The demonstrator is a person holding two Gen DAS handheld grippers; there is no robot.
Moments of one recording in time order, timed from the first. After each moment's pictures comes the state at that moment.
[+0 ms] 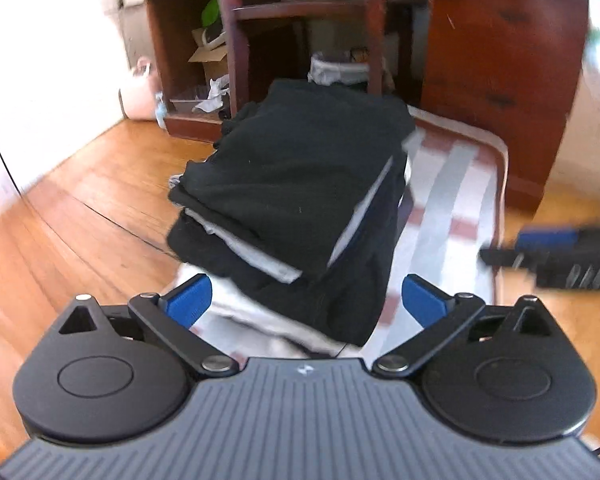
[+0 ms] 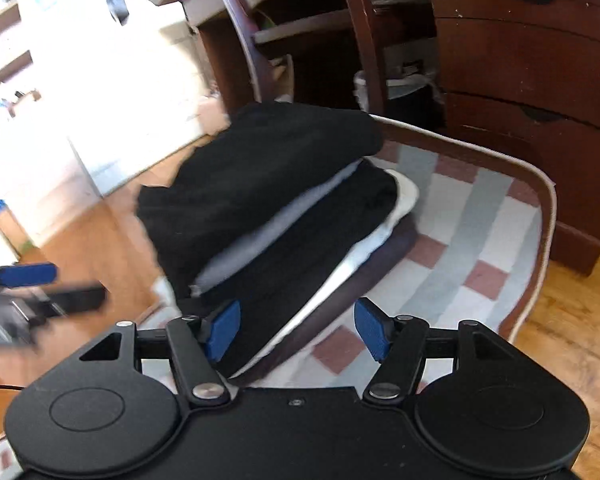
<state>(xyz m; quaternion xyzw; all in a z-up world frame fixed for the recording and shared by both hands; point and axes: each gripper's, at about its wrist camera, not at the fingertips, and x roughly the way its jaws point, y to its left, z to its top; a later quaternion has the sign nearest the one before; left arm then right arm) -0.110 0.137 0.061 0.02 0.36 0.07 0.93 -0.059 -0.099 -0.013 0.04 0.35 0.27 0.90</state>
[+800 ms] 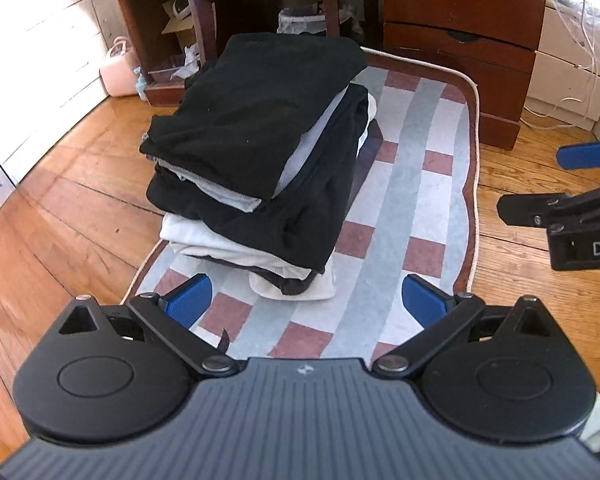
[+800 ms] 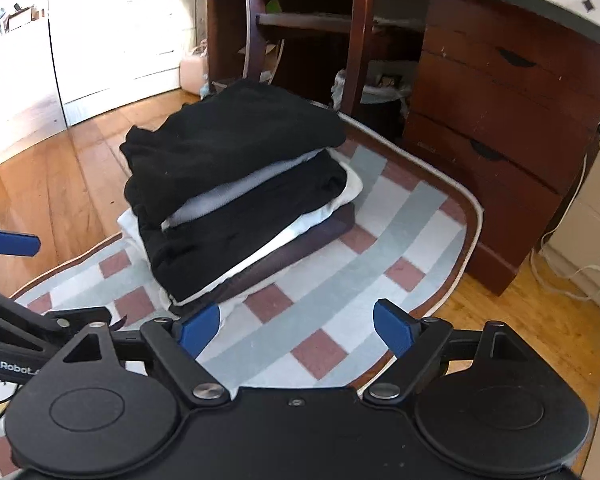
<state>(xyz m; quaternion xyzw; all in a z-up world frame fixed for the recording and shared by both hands) -0.142 0.093 0.057 0.04 0.42 0.05 0.91 -0.122 -0.113 0.016 -0.10 0.36 0.21 0.90</state>
